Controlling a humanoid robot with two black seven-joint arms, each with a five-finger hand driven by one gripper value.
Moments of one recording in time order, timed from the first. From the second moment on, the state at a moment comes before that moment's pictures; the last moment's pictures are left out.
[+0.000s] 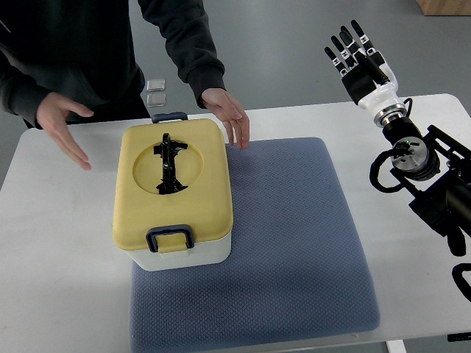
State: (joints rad) left arm 0.02 0.00 -0.20 -0.17 0.00 -0.07 0.25; right arm 0.78 -0.19 0.91 0.68 0.07 0.30 0.35
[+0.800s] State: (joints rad) left arm 0.02 0.00 -0.20 -0.18 0.00 -0.07 0.25; right arm 0.90 -0.27 0.77 0.74 -0.18 0.30 0.34
